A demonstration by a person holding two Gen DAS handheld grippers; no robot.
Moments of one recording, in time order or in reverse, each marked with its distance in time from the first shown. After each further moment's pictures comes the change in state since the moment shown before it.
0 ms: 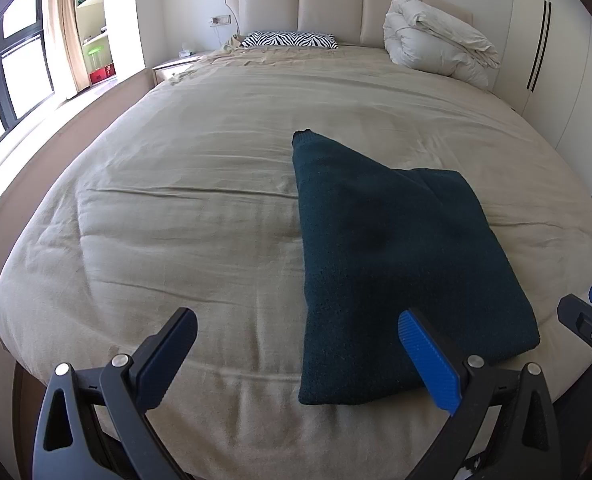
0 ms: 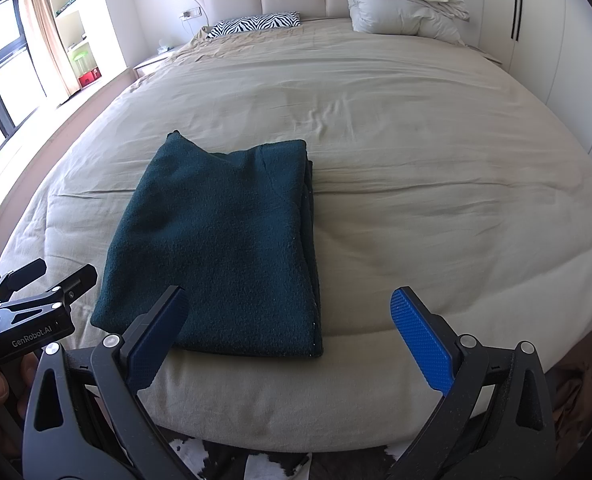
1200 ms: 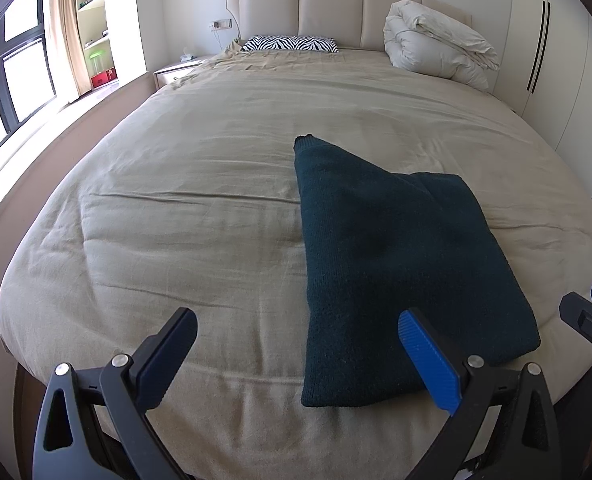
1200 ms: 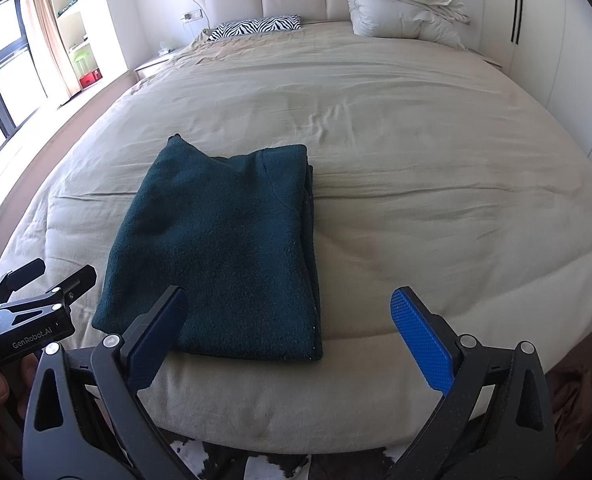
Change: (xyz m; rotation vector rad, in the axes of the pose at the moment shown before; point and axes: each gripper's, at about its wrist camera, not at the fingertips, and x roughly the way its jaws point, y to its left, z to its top) left arm -0.005 -0.006 -0.001 -0.006 -0.015 0.011; right arm -0.002 0.003 0.004 -0.002 -0.008 -0.001
